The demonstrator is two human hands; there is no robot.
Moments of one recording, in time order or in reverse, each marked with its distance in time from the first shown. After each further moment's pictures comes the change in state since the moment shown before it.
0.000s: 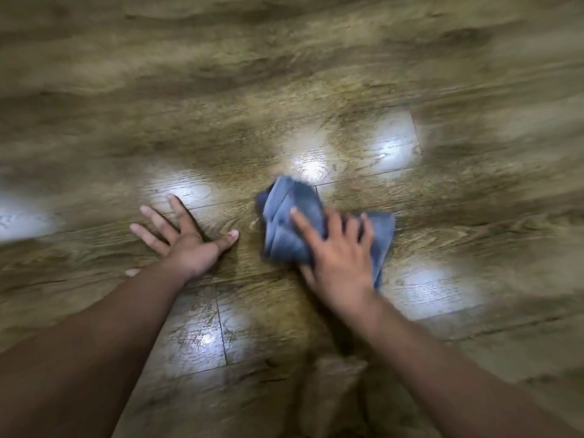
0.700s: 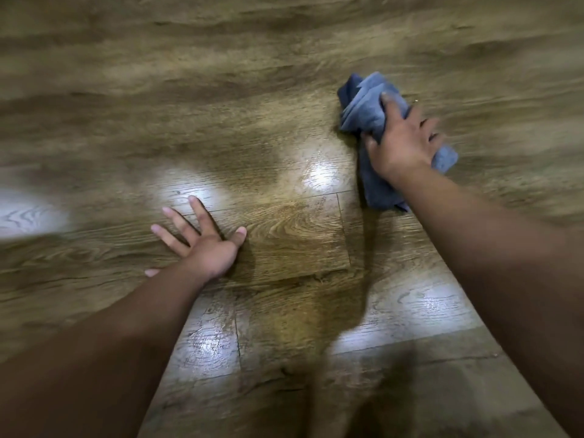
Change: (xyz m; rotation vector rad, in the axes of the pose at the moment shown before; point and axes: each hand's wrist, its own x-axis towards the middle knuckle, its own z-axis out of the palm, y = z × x) left_hand 0.005 -0.001 0.001 0.003 -0.027 -0.021; right_hand 0.185 0.084 -0.026 0.053 -0.065 0.464
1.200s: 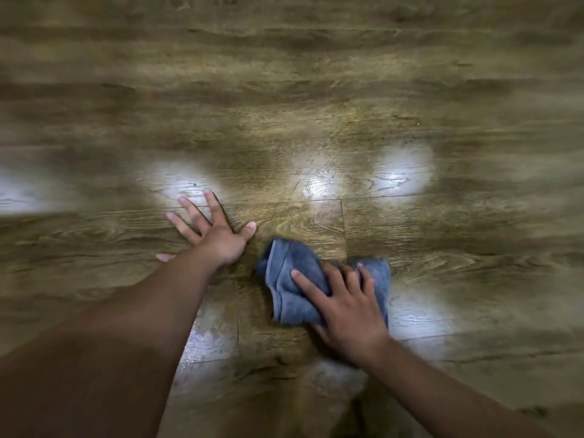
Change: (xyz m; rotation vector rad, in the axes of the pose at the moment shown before) left_hand 0.002 0.000 -0.003 0.010 -0.001 -0.008; right_hand -0.252 0.024 0.039 -0.184 -0.097 -0.782
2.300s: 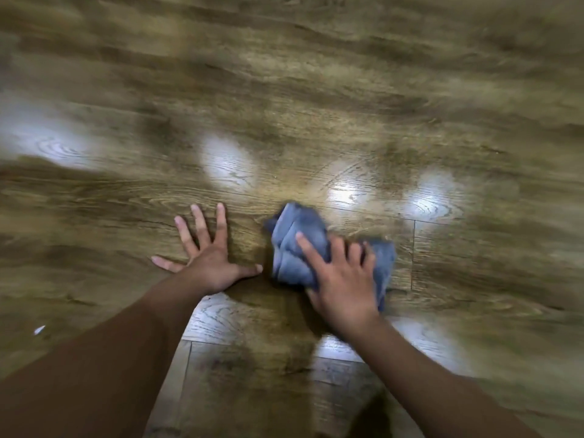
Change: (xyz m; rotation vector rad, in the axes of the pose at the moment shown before) left_hand -0.035 -0.124 -0.038 -0.003 -0.042 -0.020; right_hand 0.094 -0.089 -0.017 -0.003 0.048 0.023
